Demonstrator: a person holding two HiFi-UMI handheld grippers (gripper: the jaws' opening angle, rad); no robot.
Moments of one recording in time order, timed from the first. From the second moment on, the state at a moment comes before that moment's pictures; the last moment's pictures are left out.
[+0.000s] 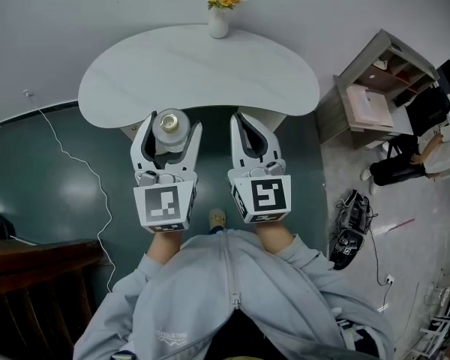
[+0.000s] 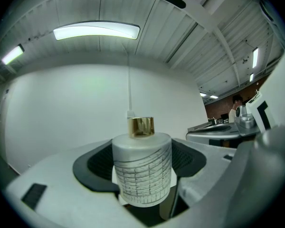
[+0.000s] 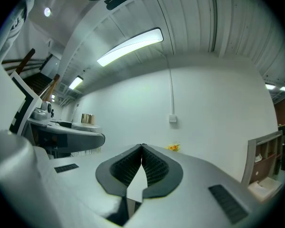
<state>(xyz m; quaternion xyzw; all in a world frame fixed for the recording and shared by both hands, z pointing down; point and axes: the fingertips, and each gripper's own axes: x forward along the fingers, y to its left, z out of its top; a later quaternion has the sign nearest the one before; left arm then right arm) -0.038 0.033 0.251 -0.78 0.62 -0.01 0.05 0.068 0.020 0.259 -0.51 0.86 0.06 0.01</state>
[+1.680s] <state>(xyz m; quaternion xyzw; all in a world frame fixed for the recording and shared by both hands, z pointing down) -0.088 -0.207 0.273 -0.79 0.61 -0.02 0.05 0.009 -0.216 0.279 -0.50 0.86 0.07 0.00</state>
